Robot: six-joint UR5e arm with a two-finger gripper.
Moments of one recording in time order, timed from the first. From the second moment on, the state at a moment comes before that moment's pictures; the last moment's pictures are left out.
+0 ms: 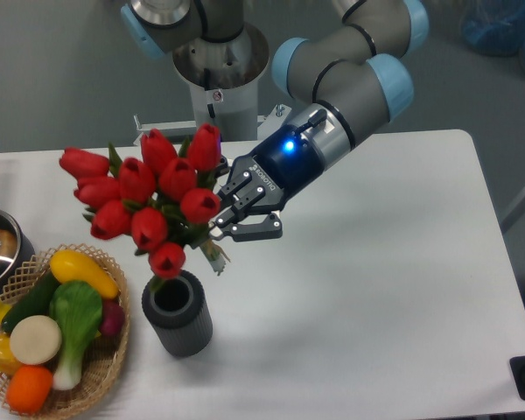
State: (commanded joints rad) arm 2.60 -1.84 -1.76 -0.81 0.01 1.30
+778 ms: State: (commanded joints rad) arm 2.59 -1.90 -1.84 -0.81 -0.10 1.48
